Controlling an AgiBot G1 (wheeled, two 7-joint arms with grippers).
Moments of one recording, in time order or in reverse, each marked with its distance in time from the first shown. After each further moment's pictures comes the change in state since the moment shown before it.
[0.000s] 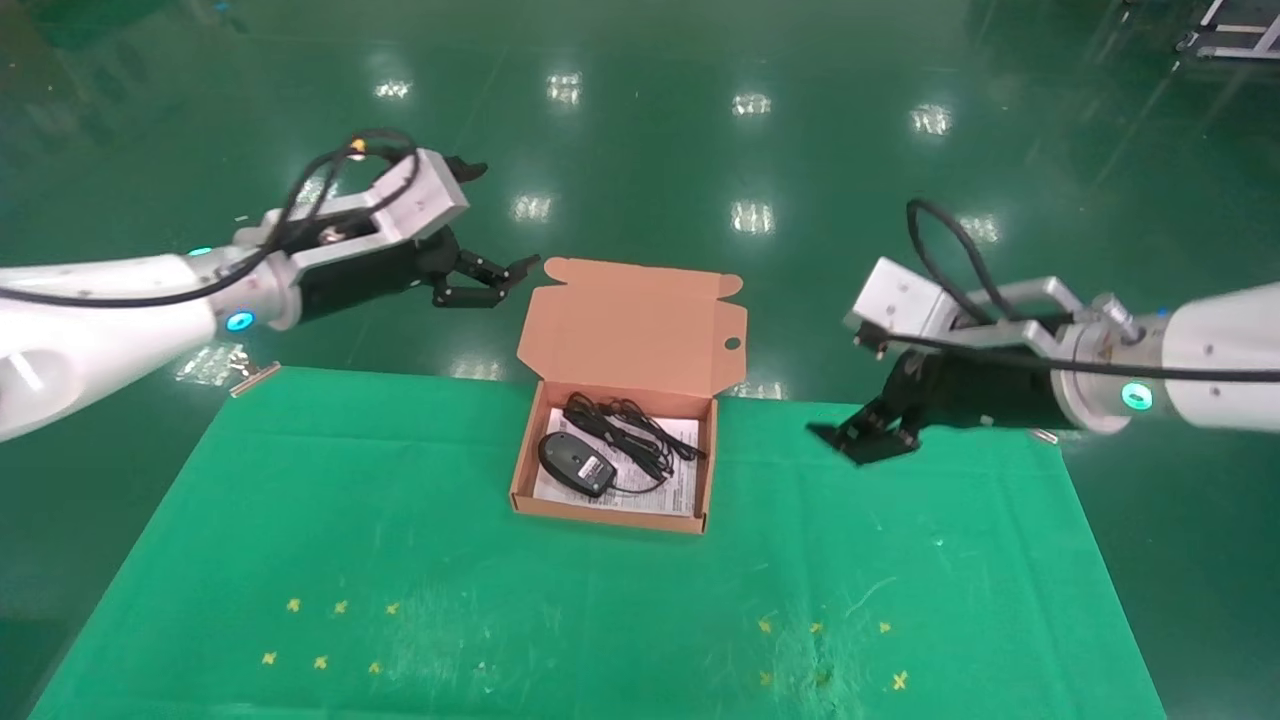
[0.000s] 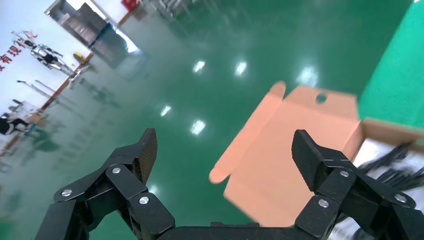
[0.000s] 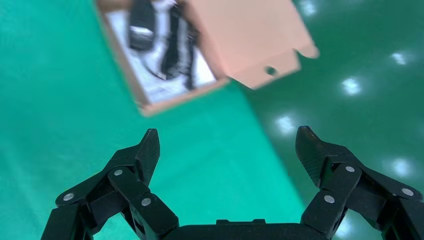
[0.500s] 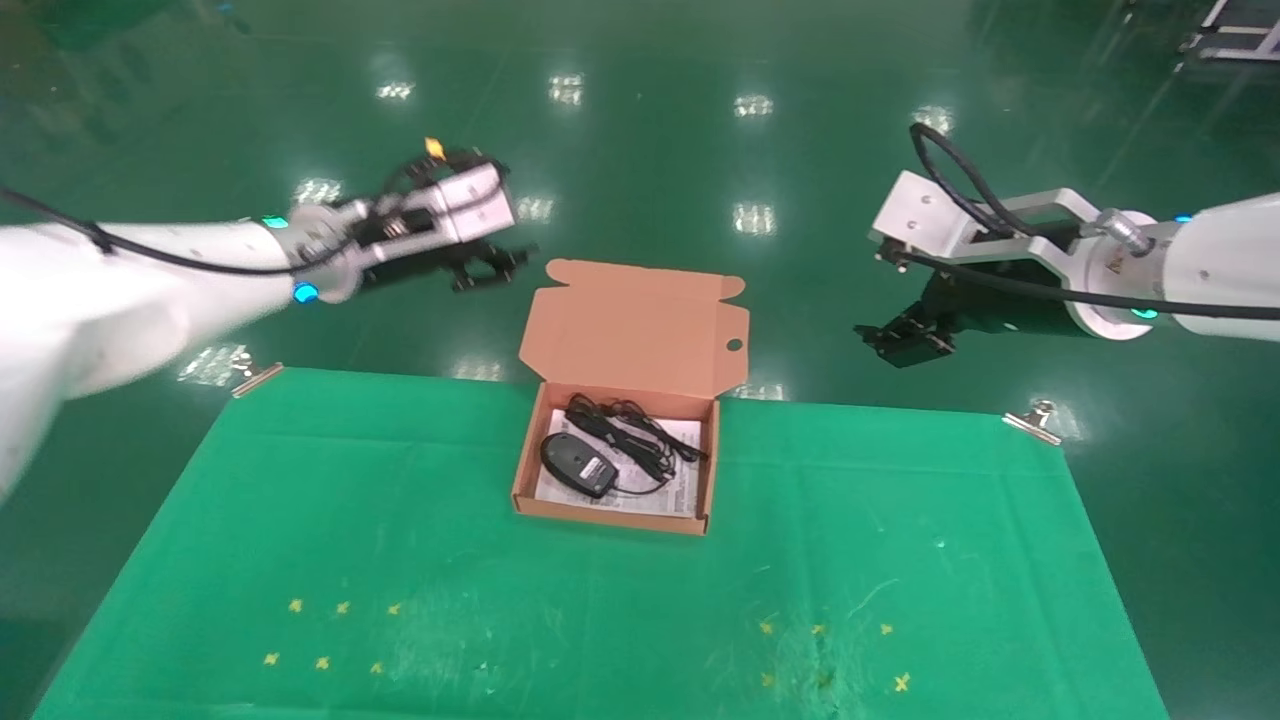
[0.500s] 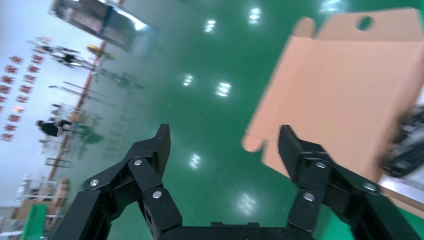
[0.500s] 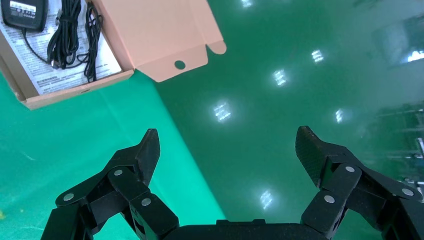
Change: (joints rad) left arm -0.118 0.145 0.063 0.210 0.154 -0.160 0.172; right arm 0.159 -0.036 -0.213 -0.014 -0.215 0.156 0.151
